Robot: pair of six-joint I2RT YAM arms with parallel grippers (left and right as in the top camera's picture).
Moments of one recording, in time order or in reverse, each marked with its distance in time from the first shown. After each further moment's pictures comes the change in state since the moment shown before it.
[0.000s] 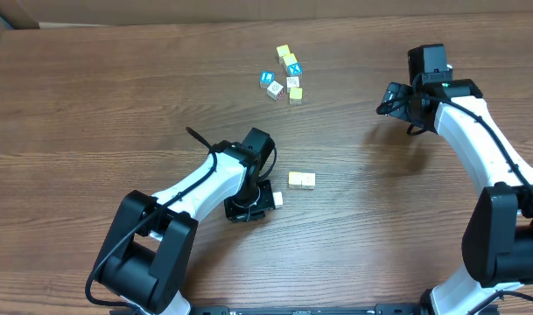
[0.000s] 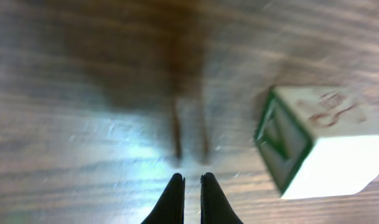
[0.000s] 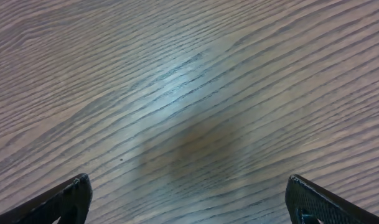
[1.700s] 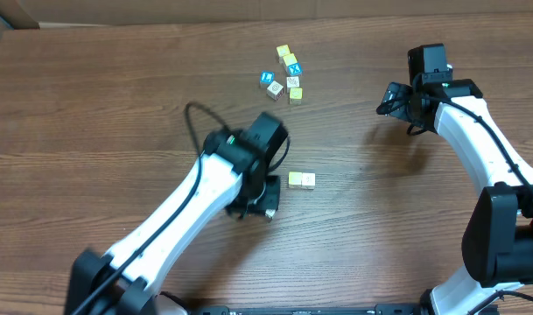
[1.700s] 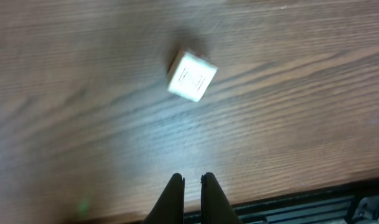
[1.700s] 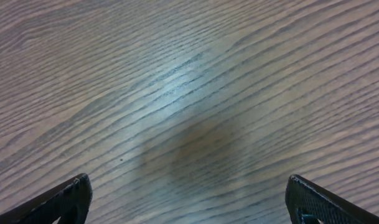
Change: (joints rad) left arm -0.091 -0.230 0.195 -0.298 -0.084 0.158; right arm 0.000 0.000 0.000 -0.001 0.000 0.000
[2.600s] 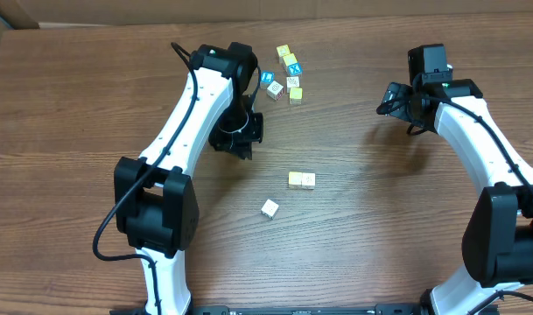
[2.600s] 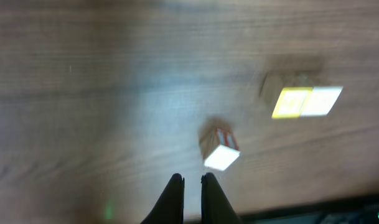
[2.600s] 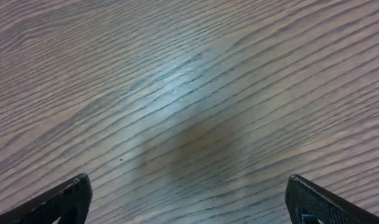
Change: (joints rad) left arm 0.256 0.523 0.642 -0.332 0.065 0.237; right arm 0.000 0.000 0.000 0.001 0.000 0.000
